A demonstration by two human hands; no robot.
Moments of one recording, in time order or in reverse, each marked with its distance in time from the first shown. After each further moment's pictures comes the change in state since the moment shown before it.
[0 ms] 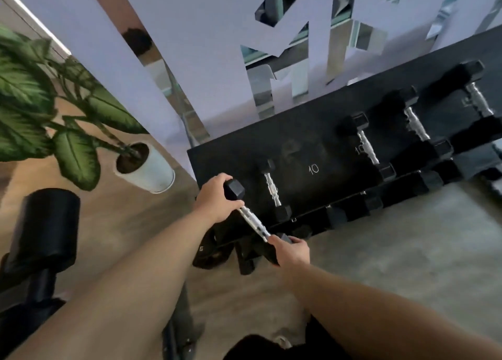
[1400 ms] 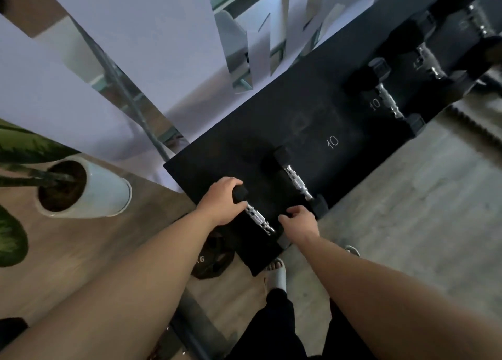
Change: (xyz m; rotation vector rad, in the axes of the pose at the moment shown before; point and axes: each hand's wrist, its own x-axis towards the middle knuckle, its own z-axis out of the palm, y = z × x) left_hand 0.220 -0.146 0.043 0.109 -0.521 0.317; right_hand 0.117 -0.033 0.172 -0.488 0.238 -0.070
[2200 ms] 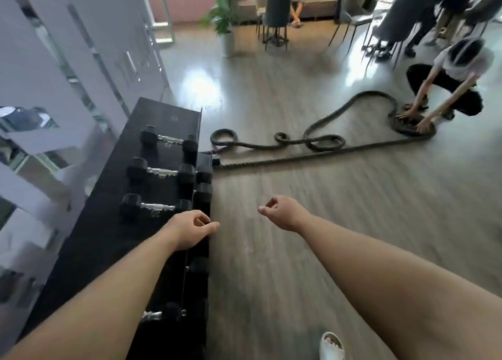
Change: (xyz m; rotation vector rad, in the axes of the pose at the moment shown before) left_hand -0.077 0.416 0.039 0.355 -0.292 0.694; right_hand -0.186 0.186 -0.367 0.219 0.593 -0.023
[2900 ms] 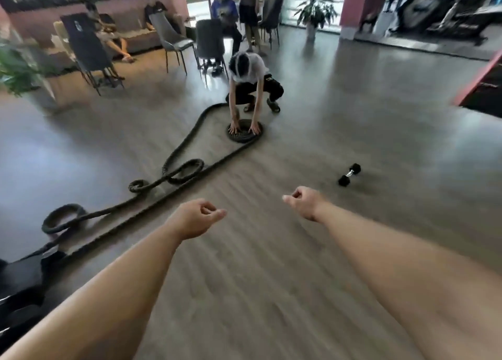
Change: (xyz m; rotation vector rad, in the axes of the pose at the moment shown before) left_hand 0.083 0.586 0.309 0.230 -0.195 0.518; right_hand -0.149 0.516 -0.392 0.248 0.492 0.515
